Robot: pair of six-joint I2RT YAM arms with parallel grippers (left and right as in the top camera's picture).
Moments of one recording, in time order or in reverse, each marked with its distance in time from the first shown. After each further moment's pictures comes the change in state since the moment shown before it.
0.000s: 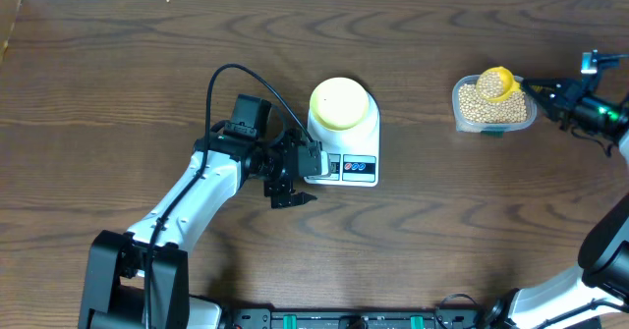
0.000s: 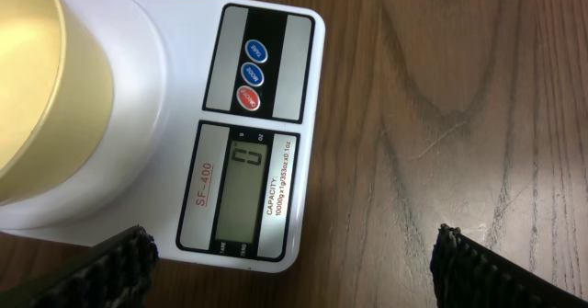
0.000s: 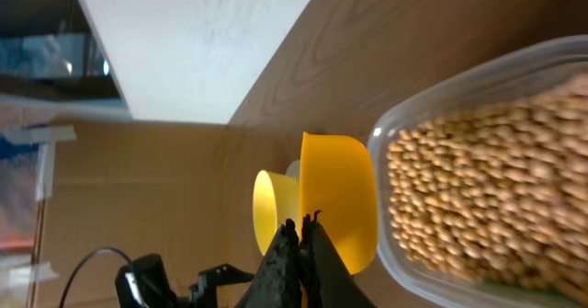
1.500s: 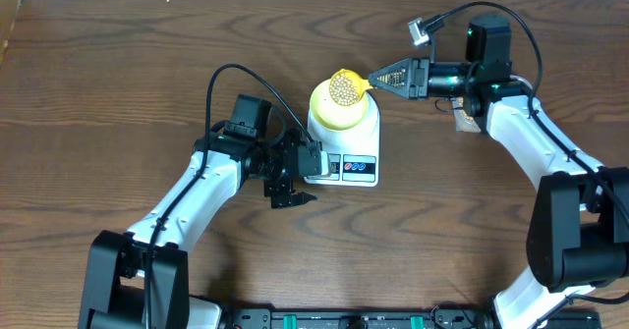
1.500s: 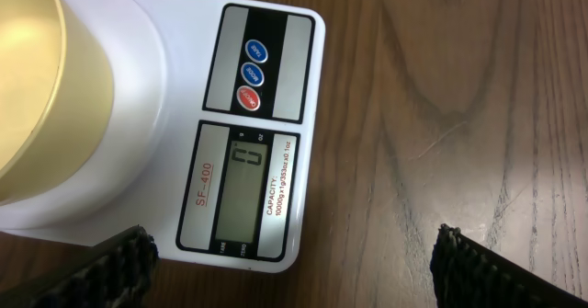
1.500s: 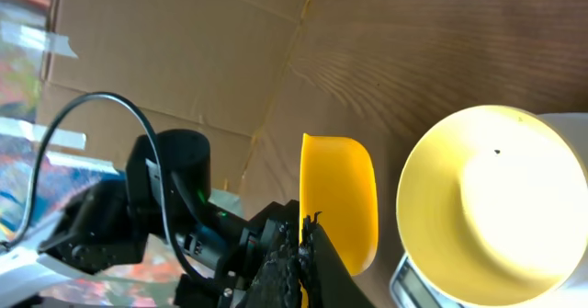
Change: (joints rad) left arm 0.000 0.000 0.000 0.000 0.000 0.000; right arm 0.661 0.000 -0.001 0.455 -0.005 0.236
